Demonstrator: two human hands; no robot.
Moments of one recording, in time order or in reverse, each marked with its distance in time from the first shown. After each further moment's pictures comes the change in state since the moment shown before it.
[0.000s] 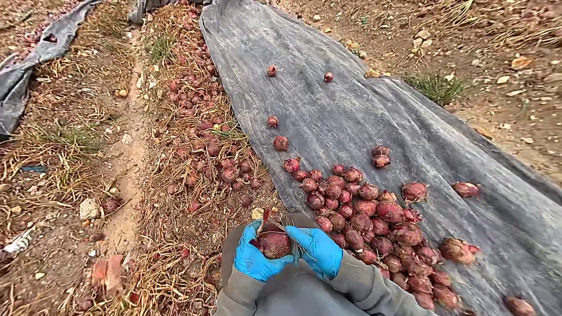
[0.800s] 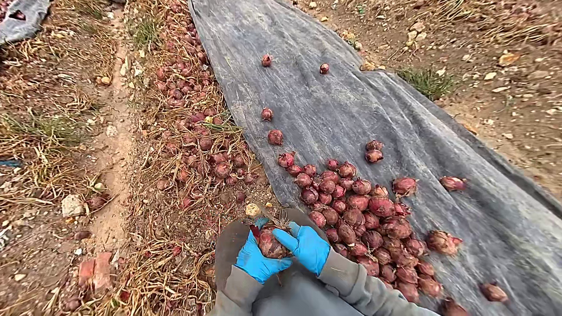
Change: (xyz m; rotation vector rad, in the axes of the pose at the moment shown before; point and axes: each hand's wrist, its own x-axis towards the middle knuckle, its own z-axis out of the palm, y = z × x) left_hand 0.002 -0.002 0.009 -0.288 -0.396 -0.312; right_hand 0.025 0.003 0.006 -0.471 0.047 0.054
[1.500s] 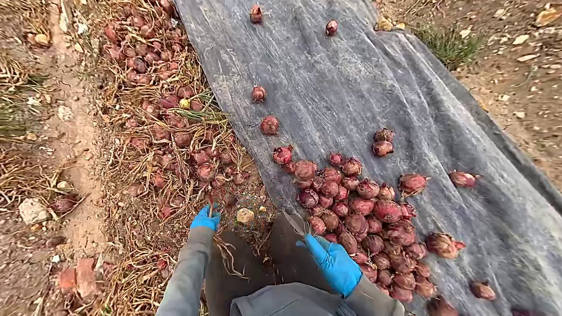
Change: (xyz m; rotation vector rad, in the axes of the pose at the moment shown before) left_hand 0.223 -0.061 -0.092 0.414 0.167 -0.486; right_hand 0.062 0.064 -0.050 0.264 0.106 0.240
